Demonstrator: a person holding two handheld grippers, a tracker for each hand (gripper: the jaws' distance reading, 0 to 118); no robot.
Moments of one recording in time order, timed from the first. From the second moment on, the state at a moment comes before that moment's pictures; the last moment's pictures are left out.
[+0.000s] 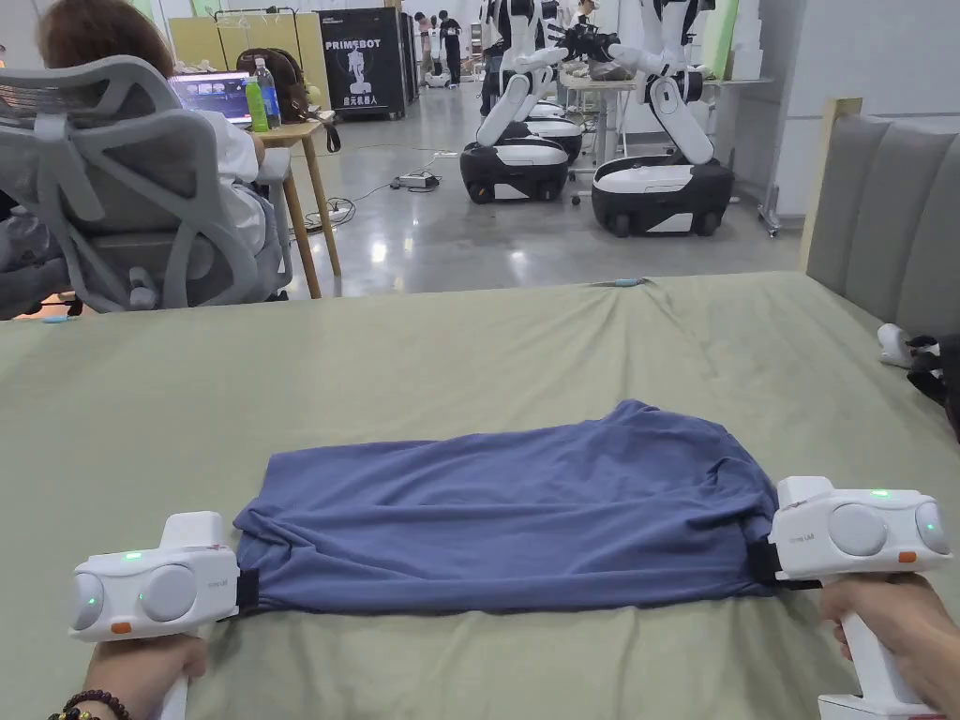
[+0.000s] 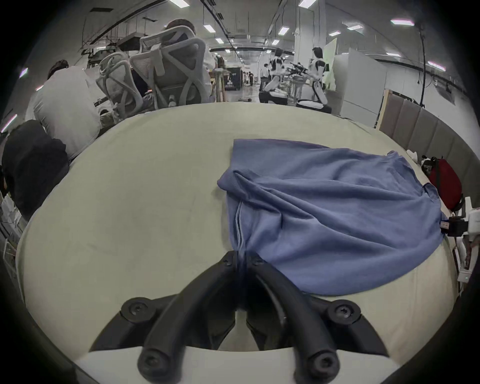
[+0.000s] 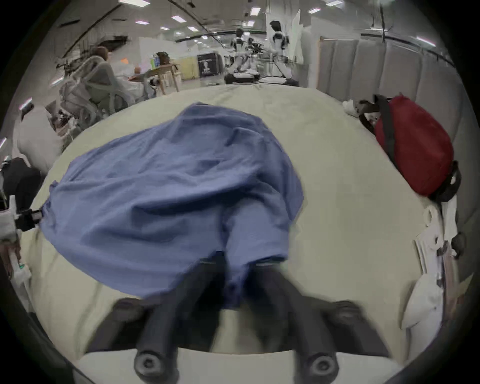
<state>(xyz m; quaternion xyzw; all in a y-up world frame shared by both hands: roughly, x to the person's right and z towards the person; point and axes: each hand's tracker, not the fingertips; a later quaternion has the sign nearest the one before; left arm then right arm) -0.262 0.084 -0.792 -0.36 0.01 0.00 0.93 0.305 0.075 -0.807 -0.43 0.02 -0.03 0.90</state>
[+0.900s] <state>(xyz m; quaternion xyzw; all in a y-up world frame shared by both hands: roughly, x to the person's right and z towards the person) -0.283 0.075 -0.642 -0.37 -0.01 -0.02 0.93 0.279 0.084 -0.669 -0.44 0.02 0.05 0.90</state>
